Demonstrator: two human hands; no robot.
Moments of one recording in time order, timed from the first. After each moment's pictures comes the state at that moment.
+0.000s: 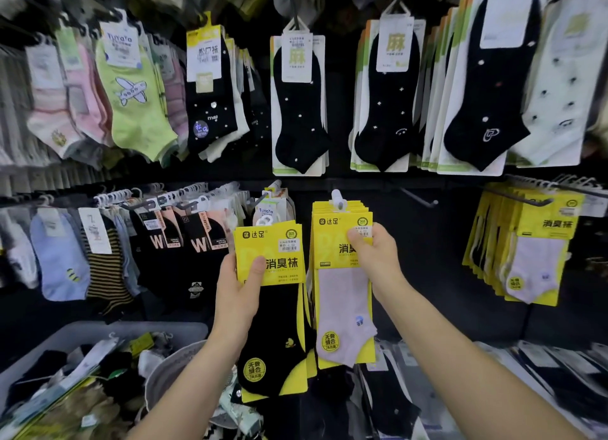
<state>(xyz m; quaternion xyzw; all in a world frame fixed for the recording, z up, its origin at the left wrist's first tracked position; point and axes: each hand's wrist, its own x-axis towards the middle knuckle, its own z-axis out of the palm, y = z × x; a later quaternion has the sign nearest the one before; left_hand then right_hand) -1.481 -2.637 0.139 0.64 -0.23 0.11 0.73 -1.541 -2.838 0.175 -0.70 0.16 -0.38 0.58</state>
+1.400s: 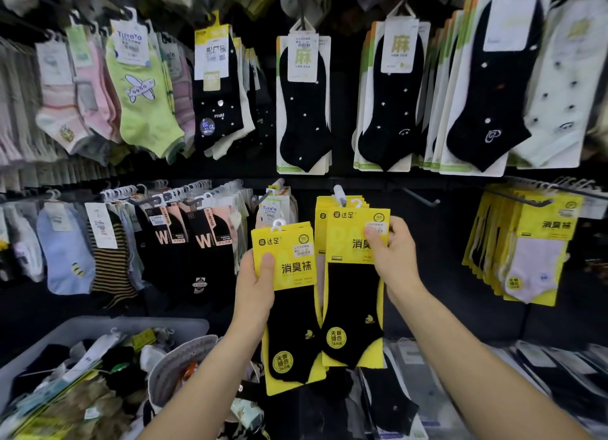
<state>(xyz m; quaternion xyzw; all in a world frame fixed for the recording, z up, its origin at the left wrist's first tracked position) -1.482 -2.656 0.135 0.62 -0.23 0.06 0.75 -1.566 -2.838 0.178 -0.68 0.12 -0.44 0.58</state>
